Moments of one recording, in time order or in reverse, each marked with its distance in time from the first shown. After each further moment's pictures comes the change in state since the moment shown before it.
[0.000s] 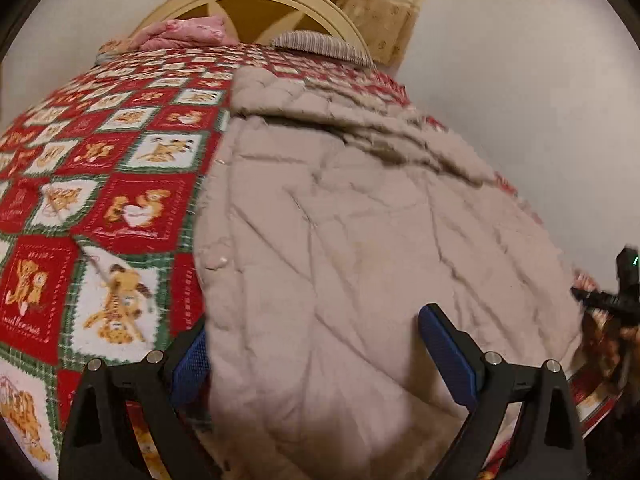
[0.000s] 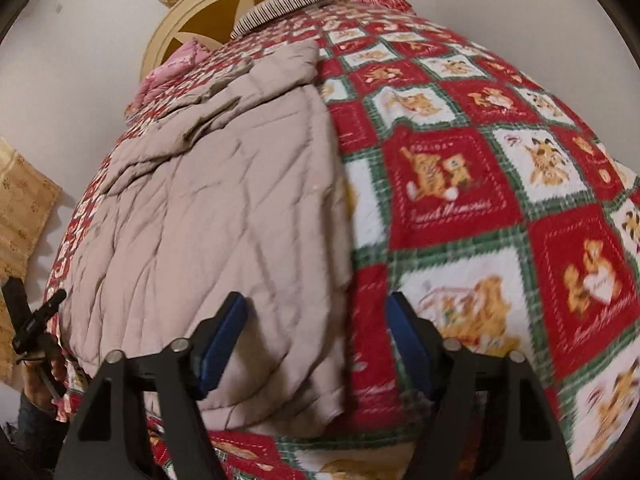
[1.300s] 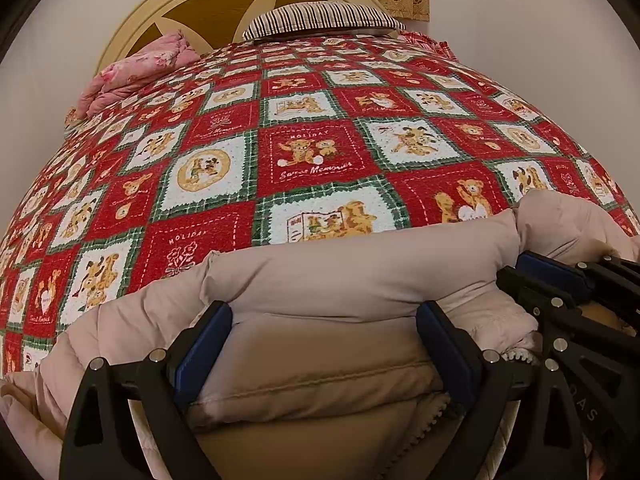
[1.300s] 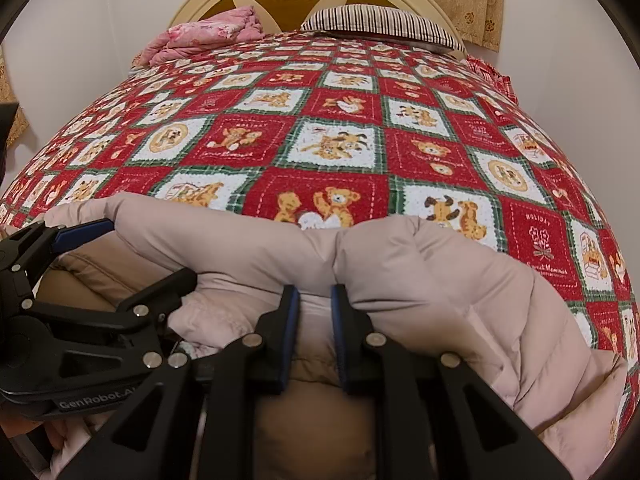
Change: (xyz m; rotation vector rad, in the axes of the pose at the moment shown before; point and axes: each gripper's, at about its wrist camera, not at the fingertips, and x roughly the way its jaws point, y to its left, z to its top) left arm 0.355 -0.062 0.322 0.173 0.098 0.263; right arm 0.313 0.172 0.327 -0.380 -0.059 -0.156
